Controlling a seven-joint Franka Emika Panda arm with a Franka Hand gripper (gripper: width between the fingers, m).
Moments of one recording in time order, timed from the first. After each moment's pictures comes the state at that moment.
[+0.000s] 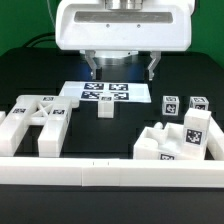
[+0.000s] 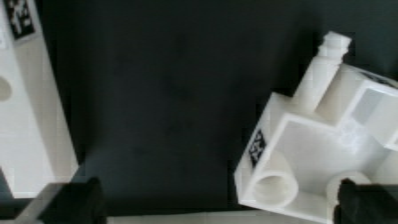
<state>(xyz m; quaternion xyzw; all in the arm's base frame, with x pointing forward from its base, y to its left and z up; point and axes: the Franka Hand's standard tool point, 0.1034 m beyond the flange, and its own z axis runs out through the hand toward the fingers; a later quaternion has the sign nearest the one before) 0.546 -0.003 0.105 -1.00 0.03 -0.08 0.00</state>
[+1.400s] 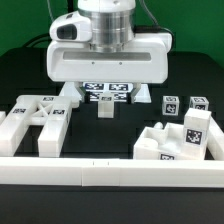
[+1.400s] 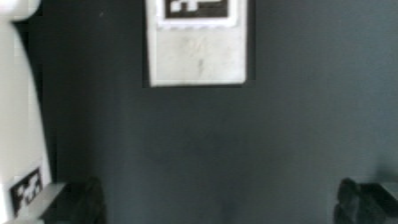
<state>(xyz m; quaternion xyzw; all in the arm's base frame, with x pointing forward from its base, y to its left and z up) 0.491 -0.021 0.039 -1.00 0.05 0.07 0.01</state>
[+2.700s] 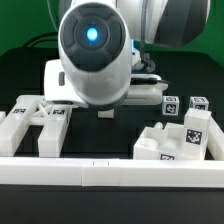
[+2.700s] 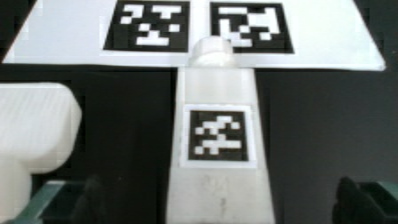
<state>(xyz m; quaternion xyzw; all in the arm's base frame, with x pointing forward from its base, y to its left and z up) 0.465 -0.025 0.017 -0.89 0.01 0.45 0.04</state>
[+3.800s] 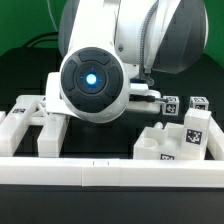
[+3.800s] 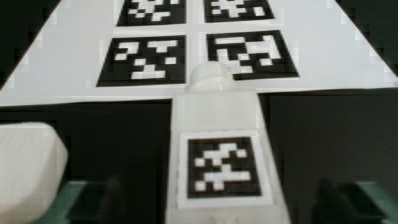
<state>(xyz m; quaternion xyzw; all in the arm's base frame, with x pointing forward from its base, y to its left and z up) 0.447 -0.027 0.009 -0.86 0.05 0.51 0.02</state>
